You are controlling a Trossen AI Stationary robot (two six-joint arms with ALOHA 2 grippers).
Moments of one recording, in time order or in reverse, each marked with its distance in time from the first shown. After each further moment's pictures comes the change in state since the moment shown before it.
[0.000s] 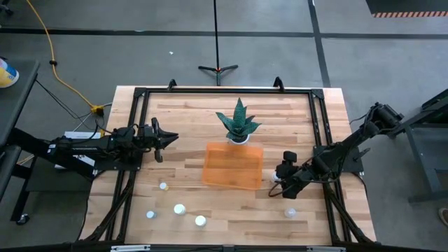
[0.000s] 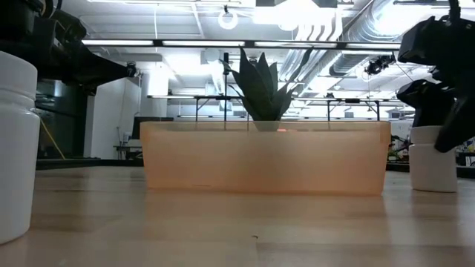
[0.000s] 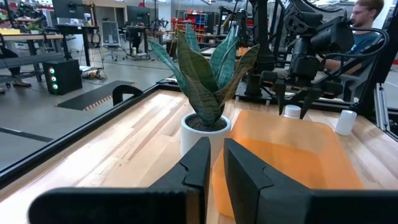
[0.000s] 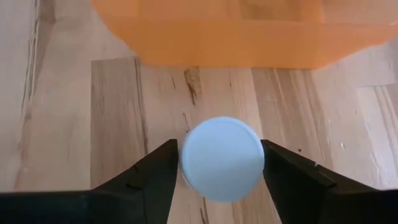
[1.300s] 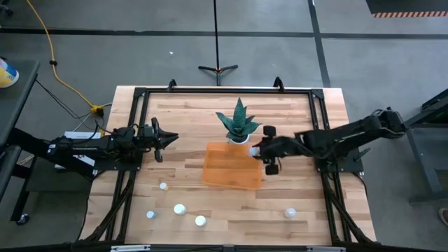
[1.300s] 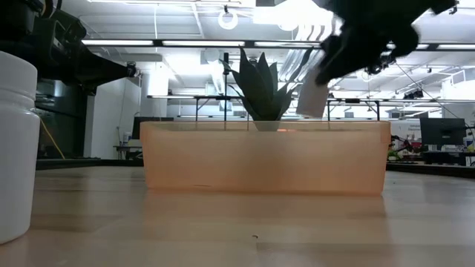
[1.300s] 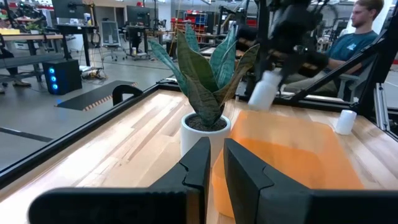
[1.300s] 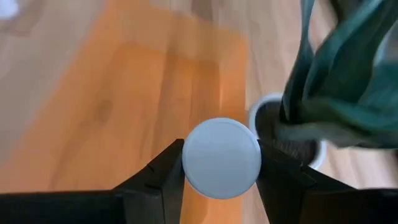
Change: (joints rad) left arm 0.000 0.000 0.000 0.000 0.000 0.000; right arm -0.444 -0.008 0.196 0.180 -0.144 -0.709
